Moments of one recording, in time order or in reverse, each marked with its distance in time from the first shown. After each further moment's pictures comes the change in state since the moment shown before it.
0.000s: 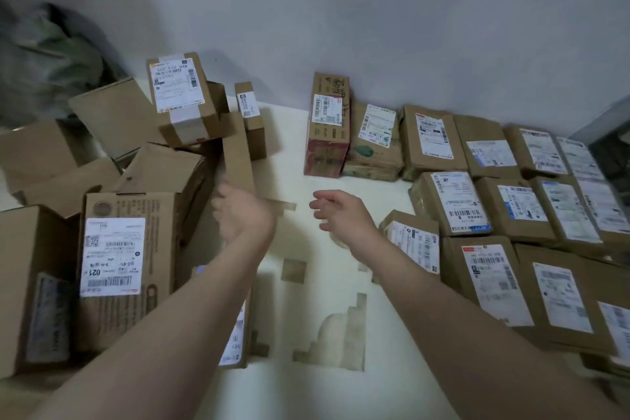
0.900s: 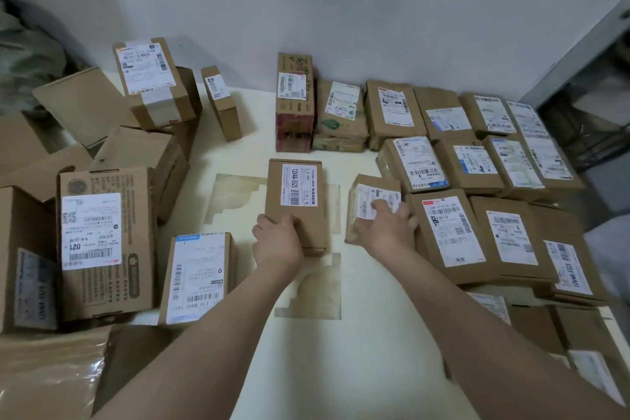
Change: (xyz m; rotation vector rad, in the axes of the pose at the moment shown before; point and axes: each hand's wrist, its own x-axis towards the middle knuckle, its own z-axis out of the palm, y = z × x) left_hand -0.100 -0.060 0.045 0.426 -0.440 0.501; right_hand -0.075 0.065 -0.075 -0.815 0.377 0.224
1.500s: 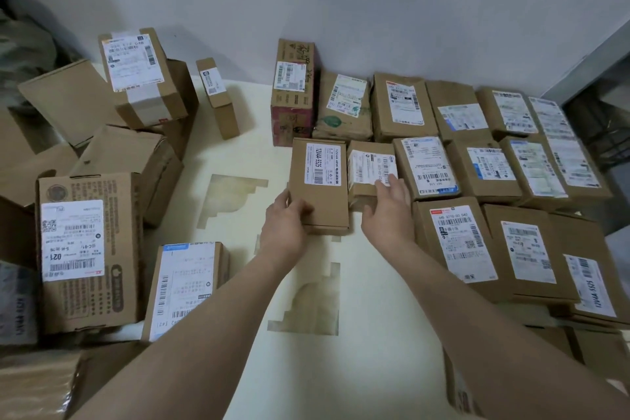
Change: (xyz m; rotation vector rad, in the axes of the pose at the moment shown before) left_hand 0.042 0.017 0.005 -0.157 0.122 0.206; right_hand 0.056 0.003 0.008 0.074 0.137 -0.264
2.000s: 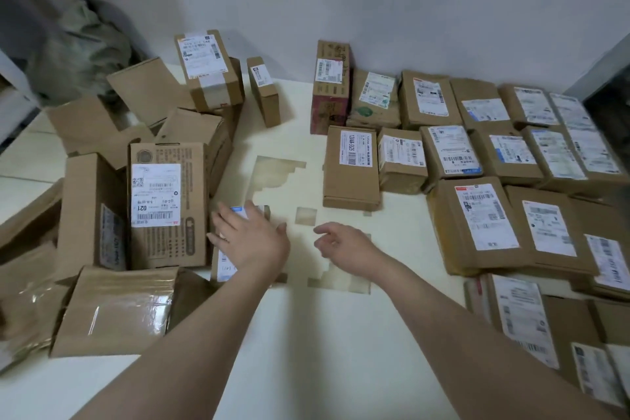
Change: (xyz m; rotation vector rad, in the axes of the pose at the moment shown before) left_hand -0.097 -0.060 -0.055 0.312 0.191 -0.522; right_hand -0.116 -0.063 0.046 0.315 -0.608 -0.098
